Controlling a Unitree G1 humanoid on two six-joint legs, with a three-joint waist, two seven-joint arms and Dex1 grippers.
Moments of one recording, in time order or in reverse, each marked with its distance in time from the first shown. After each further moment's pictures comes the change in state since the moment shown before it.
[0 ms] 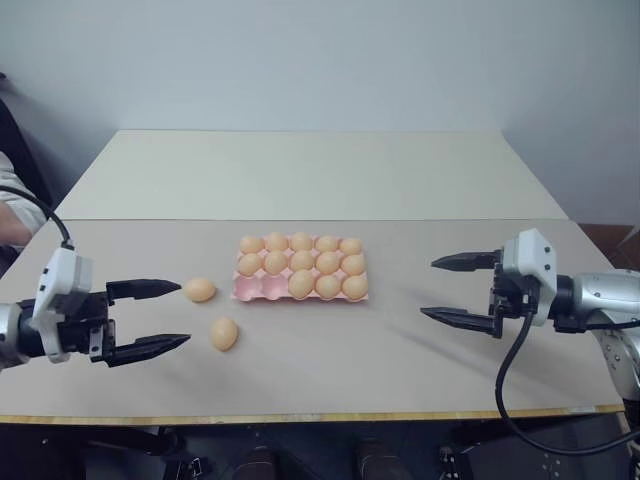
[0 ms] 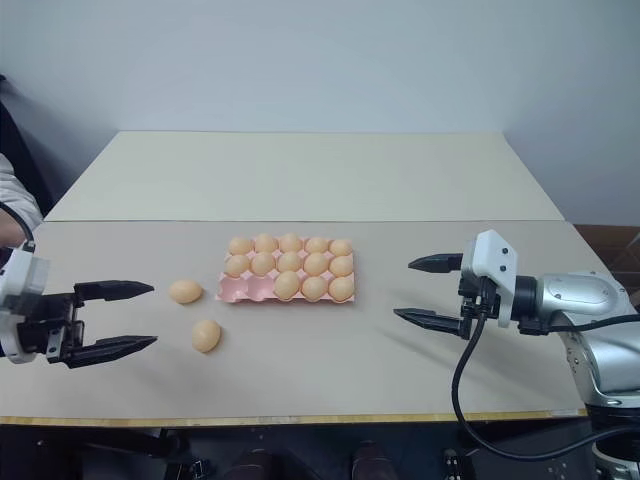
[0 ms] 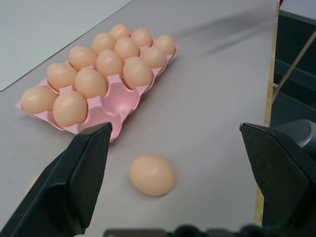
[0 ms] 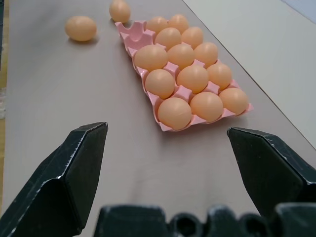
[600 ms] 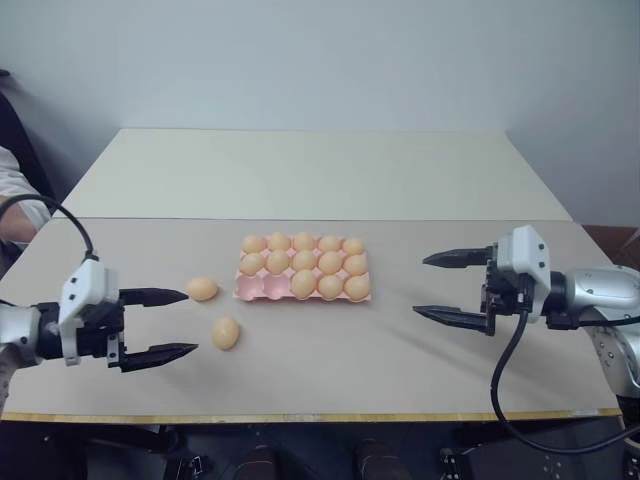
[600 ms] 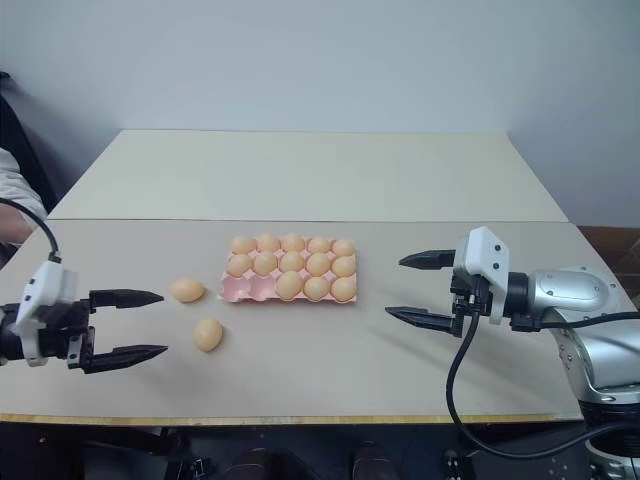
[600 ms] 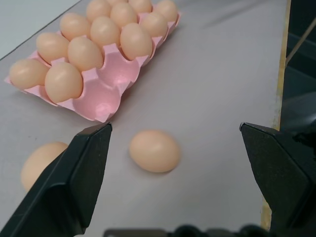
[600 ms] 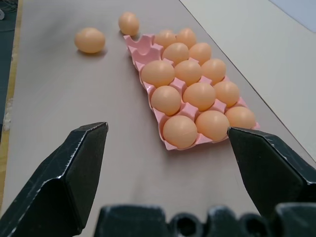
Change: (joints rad) left arm -0.030 0.001 -0.118 0.006 0.156 -0.078 0.025; right arm -0.029 0.007 0.026 -0.022 0.026 0.000 -0.013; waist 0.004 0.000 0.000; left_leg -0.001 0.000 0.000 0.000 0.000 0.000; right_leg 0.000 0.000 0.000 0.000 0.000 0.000
